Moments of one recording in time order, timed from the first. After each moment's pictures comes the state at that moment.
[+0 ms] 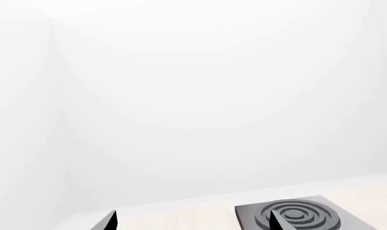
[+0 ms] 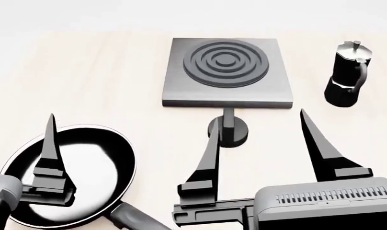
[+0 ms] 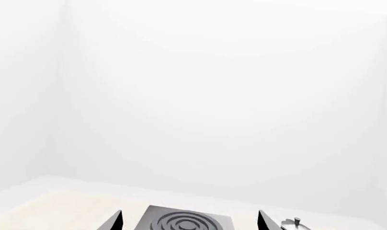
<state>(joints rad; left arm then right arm) -0.26 -0.29 0.22 0.76 -0.15 -0.61 -0.31 0.40 0.55 -0.34 -0.95 0.59 0.73 0.70</state>
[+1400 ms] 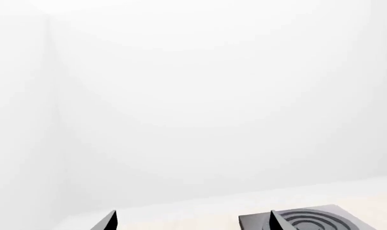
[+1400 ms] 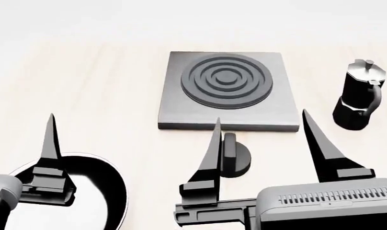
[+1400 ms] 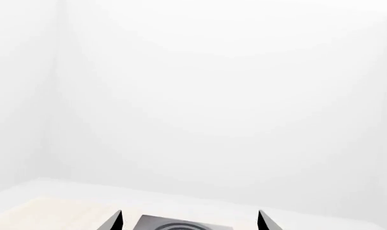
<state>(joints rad) -0.27 -0.31 0.23 0.76 -0.17 -0.60 -0.34 0.41 0.58 -0.37 -0.94 0.62 0.69 0.74</state>
